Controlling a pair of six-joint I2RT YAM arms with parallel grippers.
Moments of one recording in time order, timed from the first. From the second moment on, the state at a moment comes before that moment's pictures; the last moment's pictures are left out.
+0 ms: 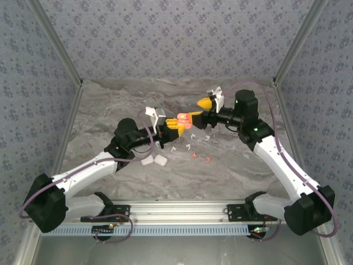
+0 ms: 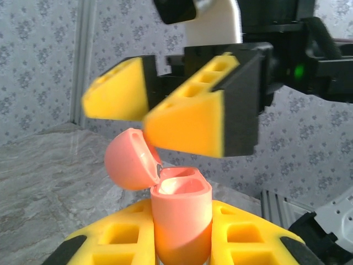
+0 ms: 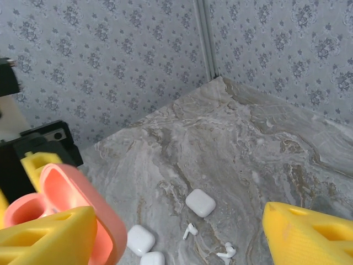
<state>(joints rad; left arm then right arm) -0.73 1.18 0.71 0.57 0.56 -0.31 0.40 1.18 1.06 -0.15 -0.68 0.05</state>
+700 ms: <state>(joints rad) -0.73 0.95 0.61 0.45 0.39 -0.19 0.33 1.13 0.82 -0.29 -0.57 0.18</state>
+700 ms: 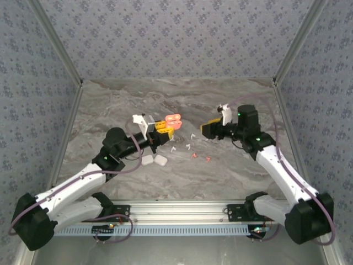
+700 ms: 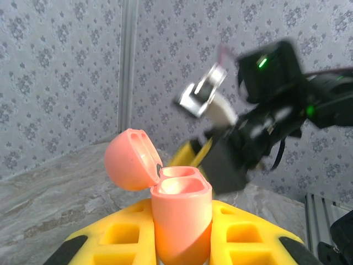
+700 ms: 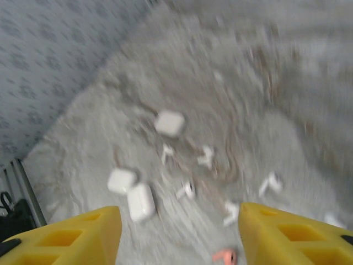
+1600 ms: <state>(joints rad) -0.73 0.93 0.61 0.40 0.37 -0.17 0.55 1.66 0.89 -0.41 -0.32 0.16</state>
